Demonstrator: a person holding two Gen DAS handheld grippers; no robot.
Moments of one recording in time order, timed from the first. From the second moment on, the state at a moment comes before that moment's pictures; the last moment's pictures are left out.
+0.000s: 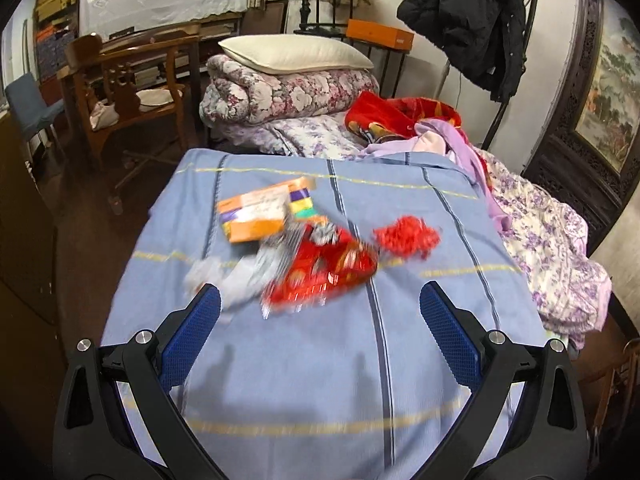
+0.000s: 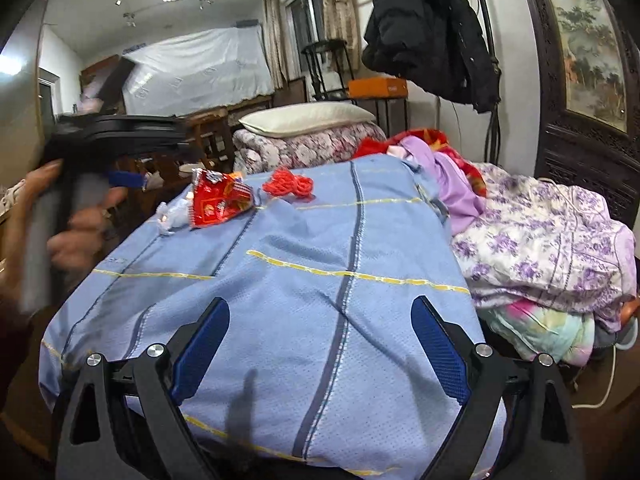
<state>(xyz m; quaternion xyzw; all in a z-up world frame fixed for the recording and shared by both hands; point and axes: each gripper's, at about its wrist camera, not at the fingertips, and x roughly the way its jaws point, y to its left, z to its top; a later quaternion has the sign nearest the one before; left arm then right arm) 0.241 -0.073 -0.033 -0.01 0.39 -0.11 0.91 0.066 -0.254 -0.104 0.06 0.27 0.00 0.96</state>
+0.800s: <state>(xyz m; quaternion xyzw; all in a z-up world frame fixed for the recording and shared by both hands) 0.177 -0.063 -0.034 0.01 0.36 -0.15 0.92 0.074 -0.235 -0.110 0.02 0.29 0.01 0.96</state>
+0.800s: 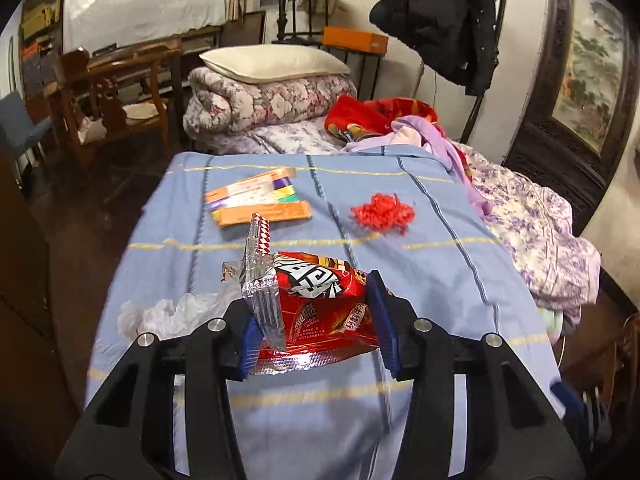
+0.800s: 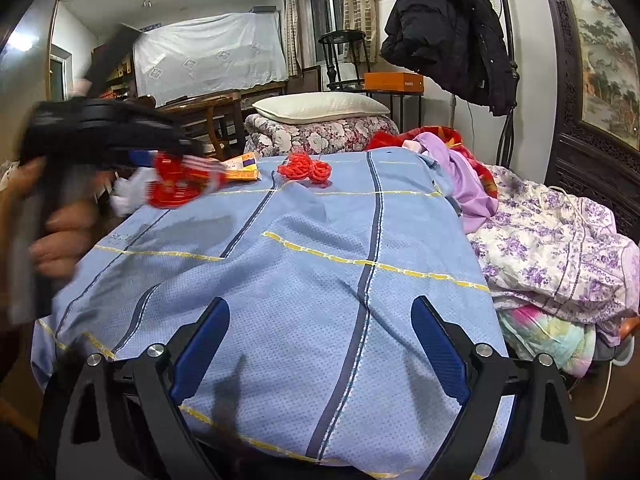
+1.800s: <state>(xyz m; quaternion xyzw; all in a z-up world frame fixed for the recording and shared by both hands) 0.117 0.022 -0.088 -0.07 0.40 -0.13 0.90 0.082 -0.218 -0.113 -0.02 0.31 -0.01 0.95</state>
